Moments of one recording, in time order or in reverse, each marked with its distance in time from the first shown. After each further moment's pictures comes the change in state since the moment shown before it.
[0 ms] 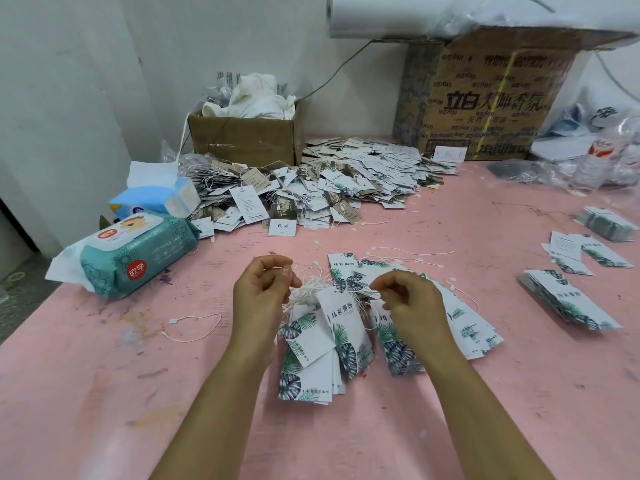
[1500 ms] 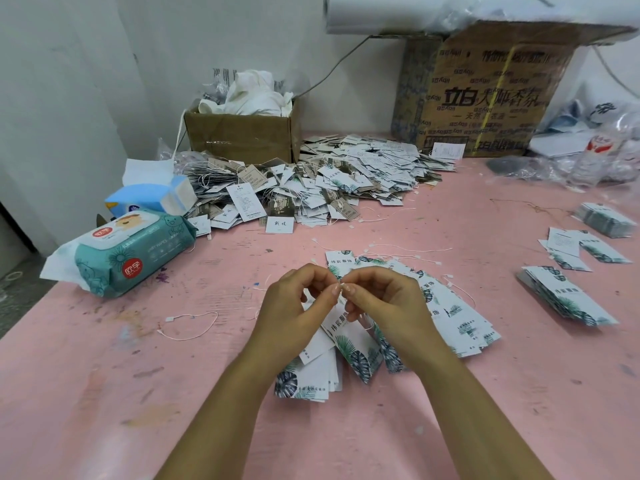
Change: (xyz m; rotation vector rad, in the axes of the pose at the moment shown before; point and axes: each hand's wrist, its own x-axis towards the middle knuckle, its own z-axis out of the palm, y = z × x) left_hand -0.015 -0.001 0.010 0.465 -0.378 0.371; right_hand -0.015 -0.030 0.009 0.480 -0.226 -0.049
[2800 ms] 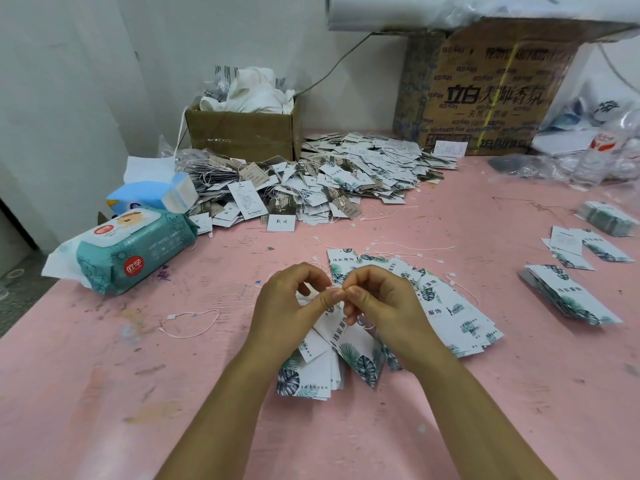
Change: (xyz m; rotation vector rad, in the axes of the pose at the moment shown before) left_hand 0.003 -0.010 -0.003 0.094 0.039 -0.094; right_hand 0.001 0.006 0.003 0.005 -0.081 0.010
